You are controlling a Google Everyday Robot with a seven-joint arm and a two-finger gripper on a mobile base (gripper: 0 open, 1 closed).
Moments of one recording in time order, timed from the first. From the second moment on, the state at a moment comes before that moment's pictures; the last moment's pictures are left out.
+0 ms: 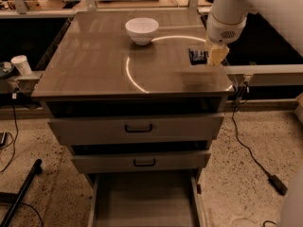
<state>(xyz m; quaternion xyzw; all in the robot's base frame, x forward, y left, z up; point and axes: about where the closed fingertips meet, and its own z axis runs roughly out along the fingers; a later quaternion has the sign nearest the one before) 0.655 -0.194 0.887 -0.68 0.71 -0.12 0.11</state>
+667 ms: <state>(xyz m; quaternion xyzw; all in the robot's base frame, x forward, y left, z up) 0.604 -0.179 0.904 -0.69 0.70 -0.13 0.13</state>
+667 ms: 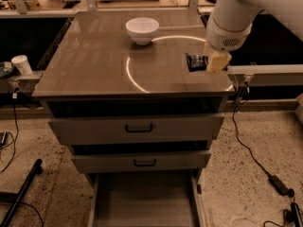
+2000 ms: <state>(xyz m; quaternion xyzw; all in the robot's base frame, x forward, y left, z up) 0.511 -0.167 0.916 -0.68 0.70 -0.14 0.16</state>
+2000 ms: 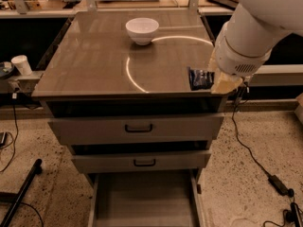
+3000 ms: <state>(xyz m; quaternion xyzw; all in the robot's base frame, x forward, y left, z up) 0.485 -0.144 0.877 -0.68 0.69 -0.15 0.18</state>
